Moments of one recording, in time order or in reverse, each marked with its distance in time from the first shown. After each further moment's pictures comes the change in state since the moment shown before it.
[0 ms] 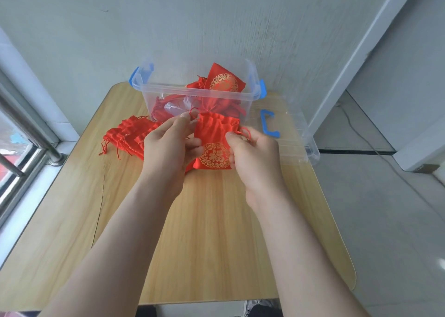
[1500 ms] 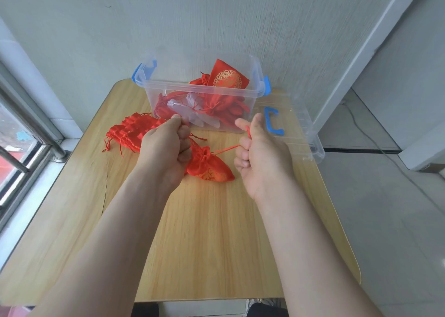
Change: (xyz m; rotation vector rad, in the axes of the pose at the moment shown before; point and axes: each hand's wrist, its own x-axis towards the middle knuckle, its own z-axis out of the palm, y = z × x) left_hand 0.007 0.008 -0.004 -0.061 0.021 -0.151; right_hand 0.006 -0.013 0.004 0.451 0.041 0.353
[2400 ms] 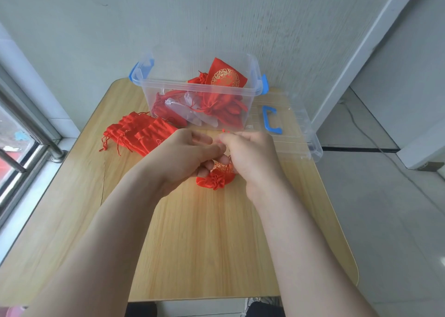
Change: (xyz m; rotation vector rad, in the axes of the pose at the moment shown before) left_hand -0.014 -0.001 -0.002 0.610 -0.408 -0.034; right_hand -0.007 0.002 -0.005 -0.600 -0.088 -0.182
